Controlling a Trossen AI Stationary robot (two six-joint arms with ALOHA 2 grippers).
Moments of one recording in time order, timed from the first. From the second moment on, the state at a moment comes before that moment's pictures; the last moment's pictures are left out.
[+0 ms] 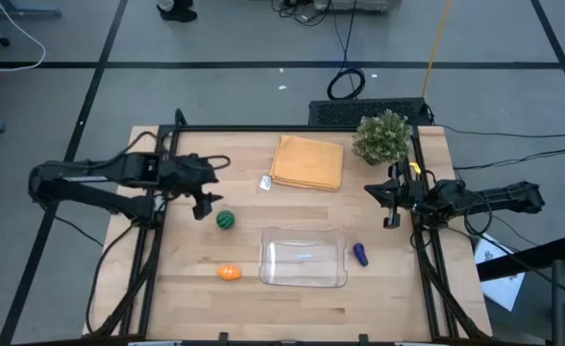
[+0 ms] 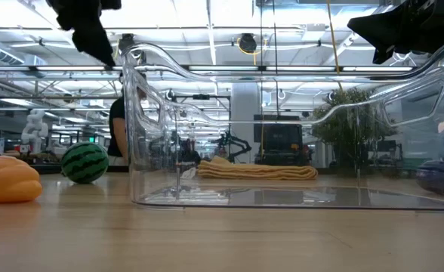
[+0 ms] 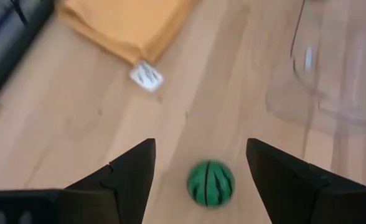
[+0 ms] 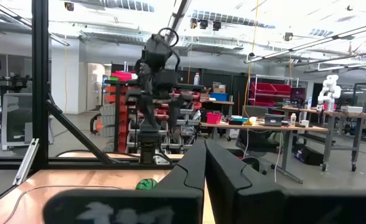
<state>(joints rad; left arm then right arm) 0.05 0.97 0.97 -0.91 -0.11 -0.25 0.10 0.25 0.07 0.45 0.24 -0.12</state>
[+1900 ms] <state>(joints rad) 0.01 1.45 0.96 -0.98 -0.04 -0.31 0.10 0.25 0.07 0.42 0.24 -0.12</state>
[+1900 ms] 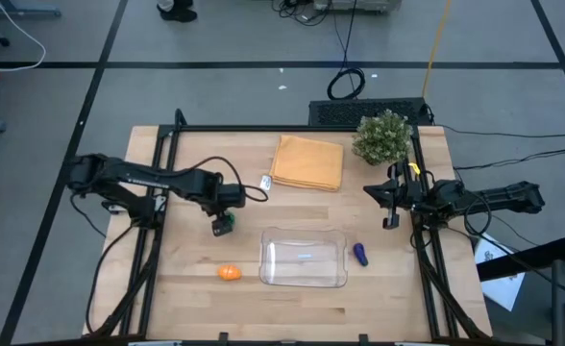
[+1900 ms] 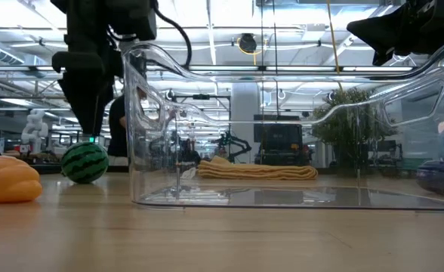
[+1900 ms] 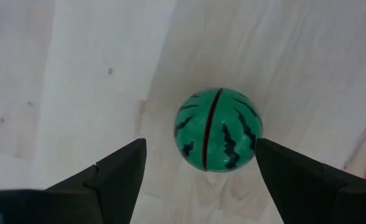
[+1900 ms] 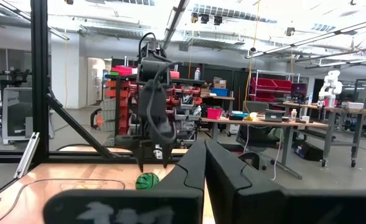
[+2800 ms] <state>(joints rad) 0.00 1.48 0.96 -0.91 0.00 -0.34 0.10 0.25 0.07 0.42 0.24 -0.12</state>
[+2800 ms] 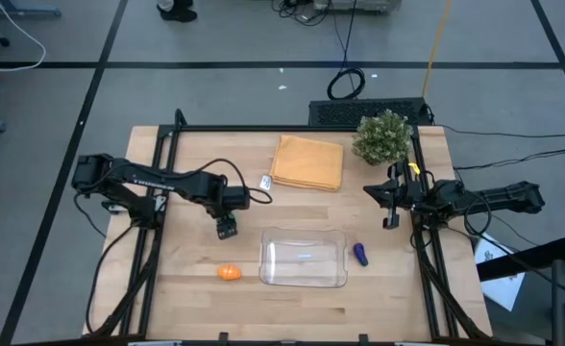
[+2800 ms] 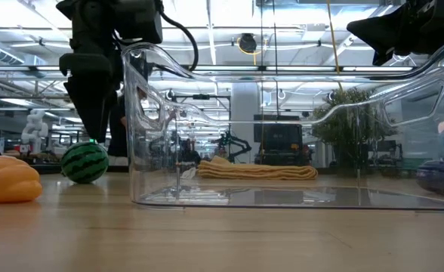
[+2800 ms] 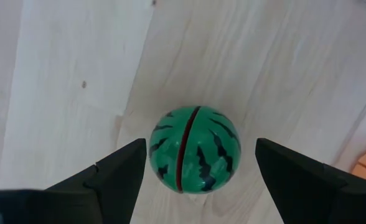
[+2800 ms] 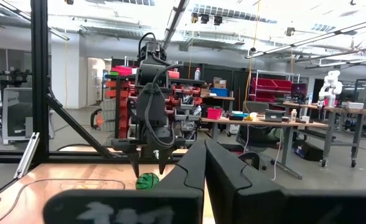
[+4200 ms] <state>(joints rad) -0.03 1.49 0.96 -0.93 -0.05 -0.47 0.10 0.25 0.07 0.42 0.24 -0.12</state>
